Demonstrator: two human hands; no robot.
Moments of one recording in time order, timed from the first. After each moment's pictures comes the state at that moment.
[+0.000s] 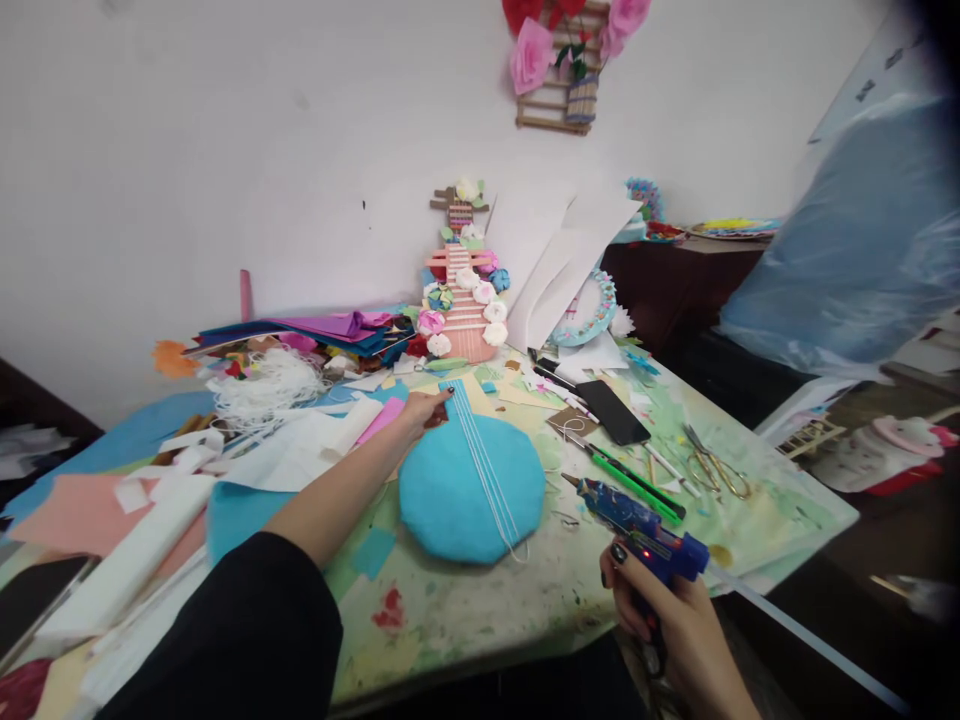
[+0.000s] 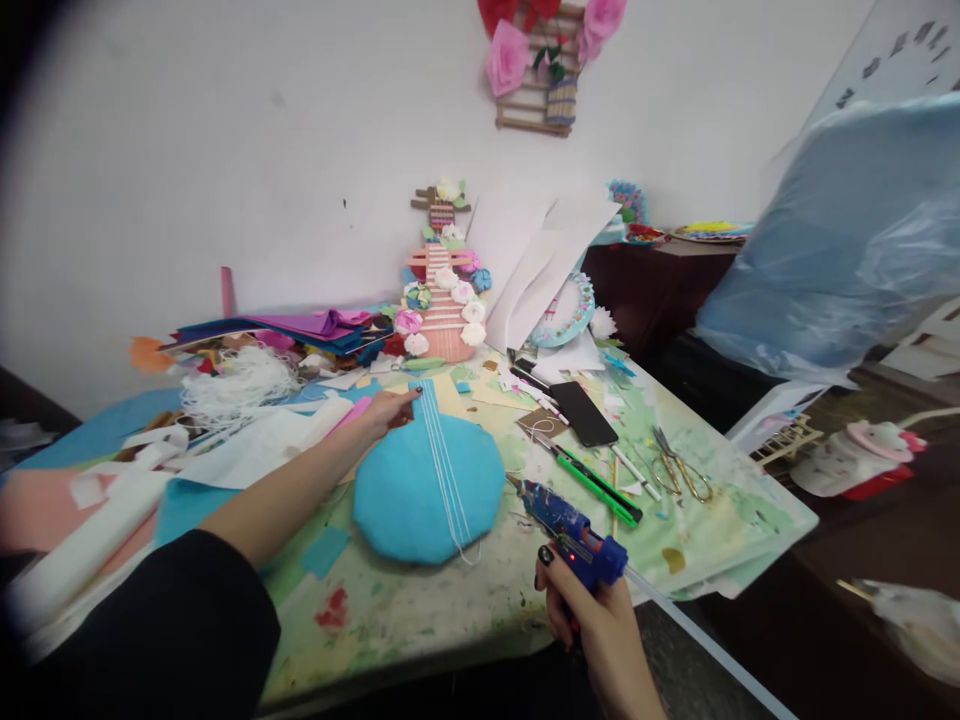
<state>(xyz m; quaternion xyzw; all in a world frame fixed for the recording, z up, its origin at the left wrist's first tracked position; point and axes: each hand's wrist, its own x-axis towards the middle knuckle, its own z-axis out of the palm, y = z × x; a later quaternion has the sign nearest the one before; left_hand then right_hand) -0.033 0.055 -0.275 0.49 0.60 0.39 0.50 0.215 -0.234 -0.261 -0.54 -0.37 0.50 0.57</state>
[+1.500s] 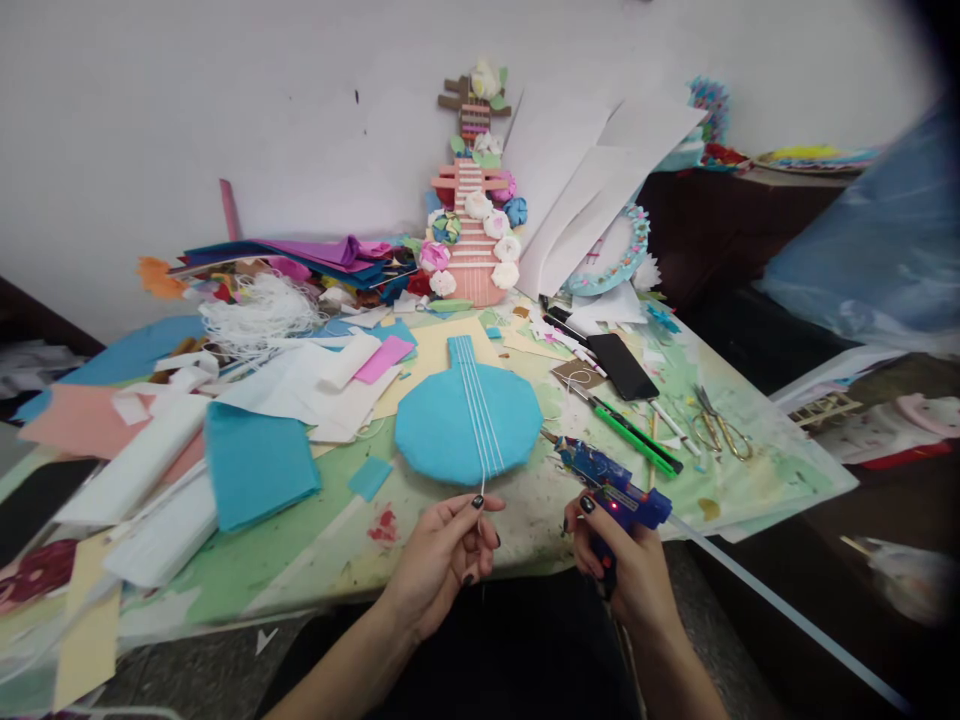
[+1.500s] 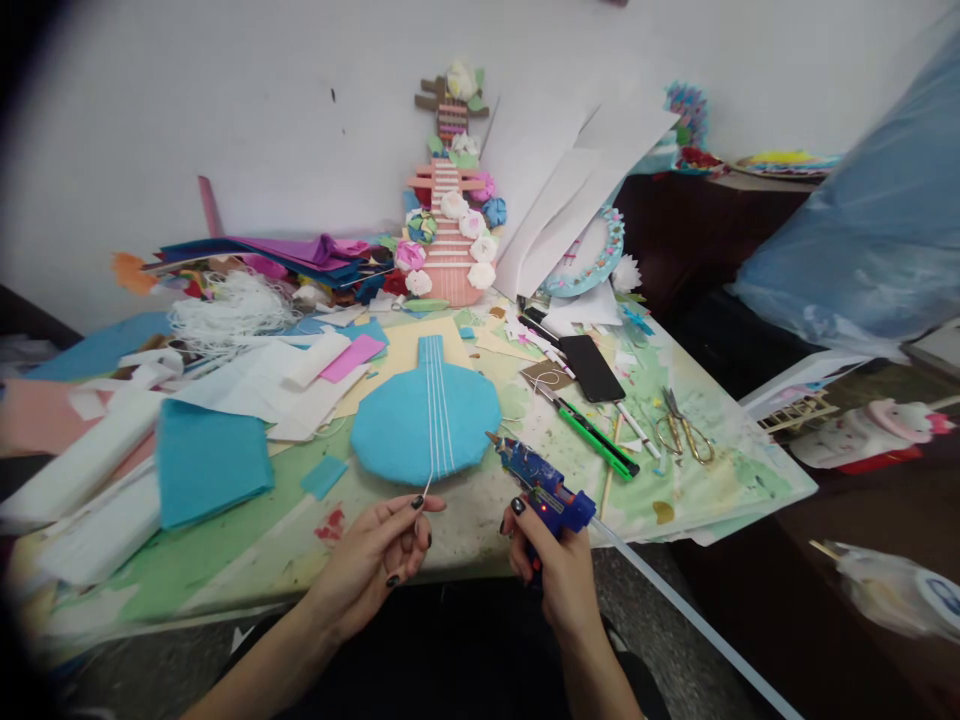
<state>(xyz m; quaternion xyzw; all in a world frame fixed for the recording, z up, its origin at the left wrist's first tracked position) 0.009 -0.214 -0.280 0.20 0.41 0.41 0.79 0.201 -0.233 -0.284 -0.49 -0.34 0.56 0.57</state>
